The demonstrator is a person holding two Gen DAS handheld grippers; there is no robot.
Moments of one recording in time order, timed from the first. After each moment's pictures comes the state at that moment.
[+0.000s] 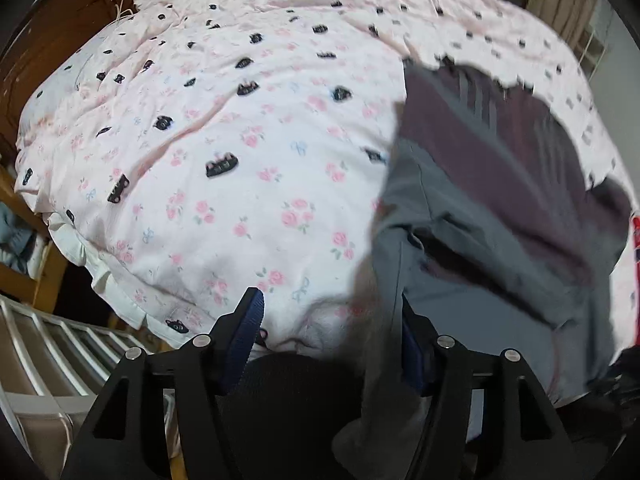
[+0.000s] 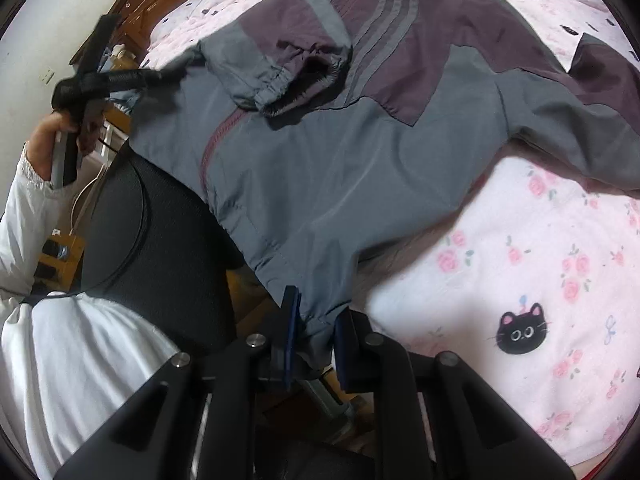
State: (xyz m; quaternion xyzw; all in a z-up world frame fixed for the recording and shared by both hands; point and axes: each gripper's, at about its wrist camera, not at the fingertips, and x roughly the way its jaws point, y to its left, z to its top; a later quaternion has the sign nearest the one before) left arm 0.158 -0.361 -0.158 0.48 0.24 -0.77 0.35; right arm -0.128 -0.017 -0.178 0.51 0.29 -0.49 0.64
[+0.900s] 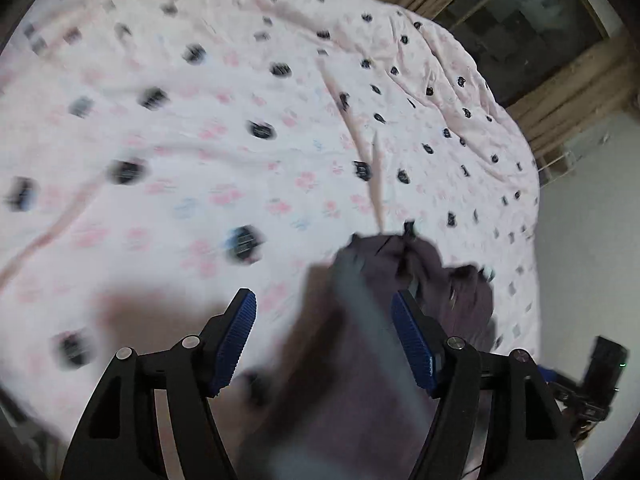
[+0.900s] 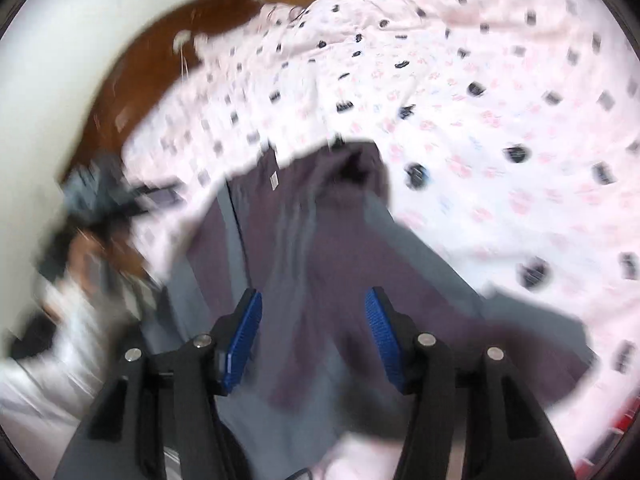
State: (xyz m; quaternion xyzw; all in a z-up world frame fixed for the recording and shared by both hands) left arm 0.024 -0.508 -0.168 0.35 0.47 -0.78 0.23; right arm -0.293 -0.169 -0.069 0.53 0.13 -0.56 0.62
